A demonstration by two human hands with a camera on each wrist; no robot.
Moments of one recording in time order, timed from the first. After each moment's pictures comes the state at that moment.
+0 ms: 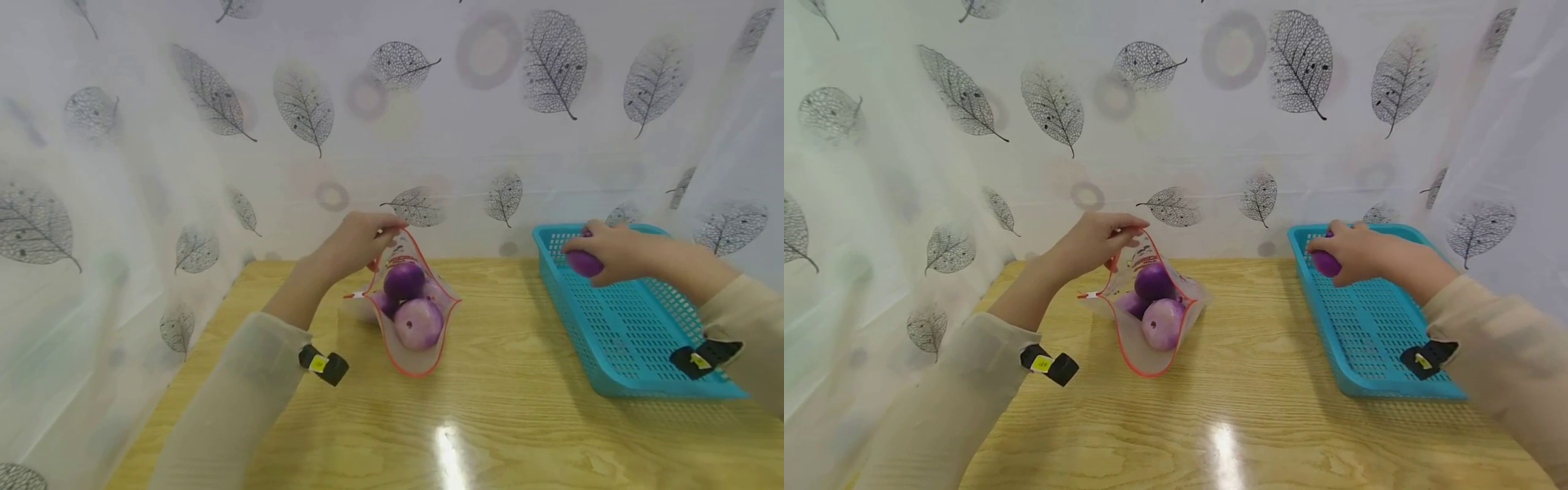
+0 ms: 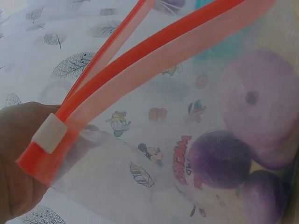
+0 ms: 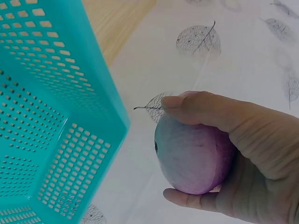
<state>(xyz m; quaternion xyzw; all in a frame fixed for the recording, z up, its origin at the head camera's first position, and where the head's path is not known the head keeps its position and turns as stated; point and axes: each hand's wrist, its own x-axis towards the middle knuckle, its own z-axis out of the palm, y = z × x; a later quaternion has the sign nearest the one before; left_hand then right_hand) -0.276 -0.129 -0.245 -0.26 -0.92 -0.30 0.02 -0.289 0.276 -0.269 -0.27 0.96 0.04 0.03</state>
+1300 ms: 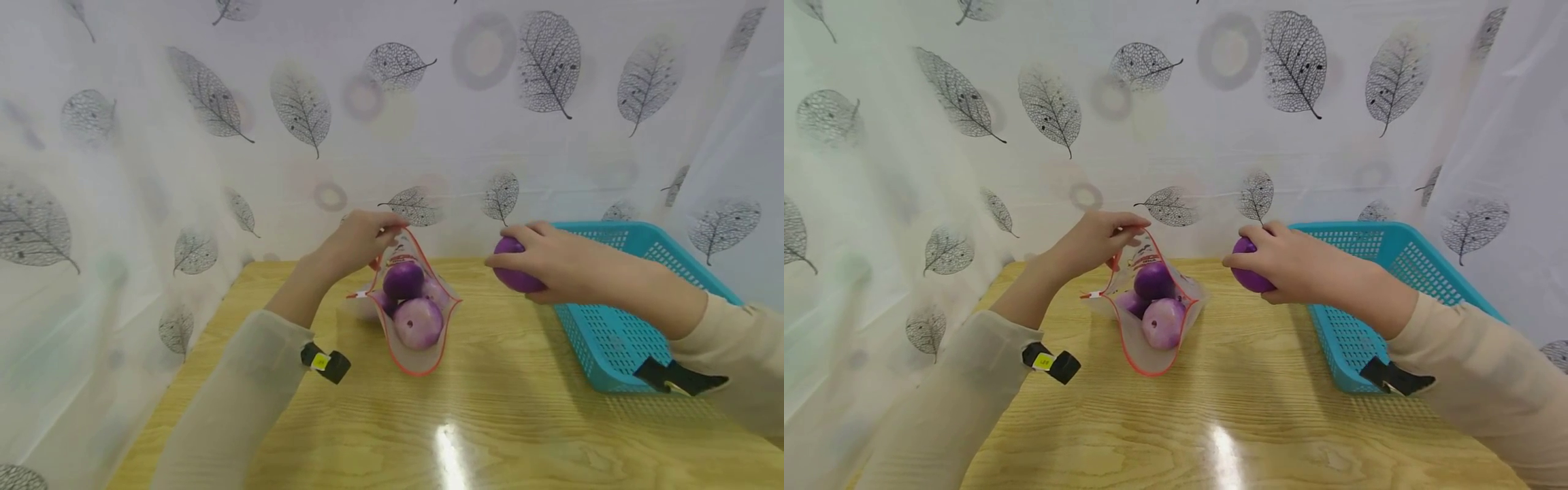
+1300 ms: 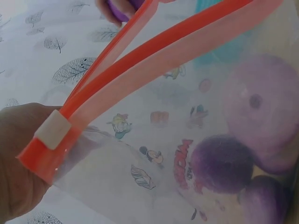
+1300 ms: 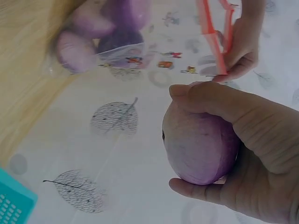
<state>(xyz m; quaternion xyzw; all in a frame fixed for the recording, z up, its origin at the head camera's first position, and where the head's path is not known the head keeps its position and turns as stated) -0.274 -0.122 -0.242 -0.28 -0.92 -0.29 0.02 -0.230 0.184 -0.238 -0.43 0.89 0.07 -0.11</state>
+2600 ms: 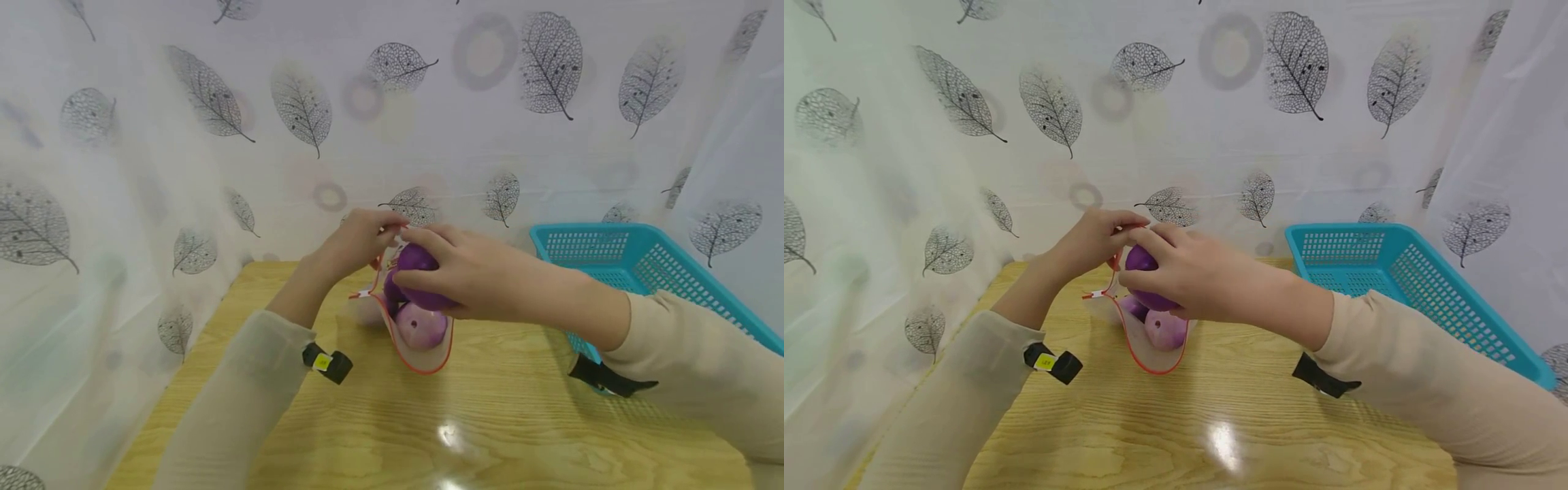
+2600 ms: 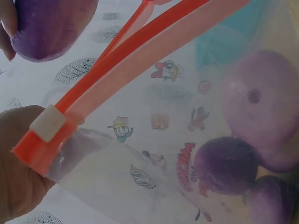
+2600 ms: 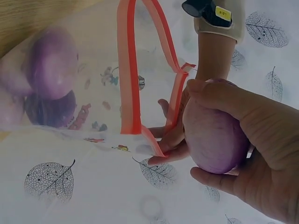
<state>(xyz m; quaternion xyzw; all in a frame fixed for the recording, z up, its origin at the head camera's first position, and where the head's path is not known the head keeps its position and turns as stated) -0.278 -0.123 -0.245 -0.28 -0.91 -0.31 0.04 -0.210 0.089 -0.224 -0.59 0.76 0.03 -0.27</state>
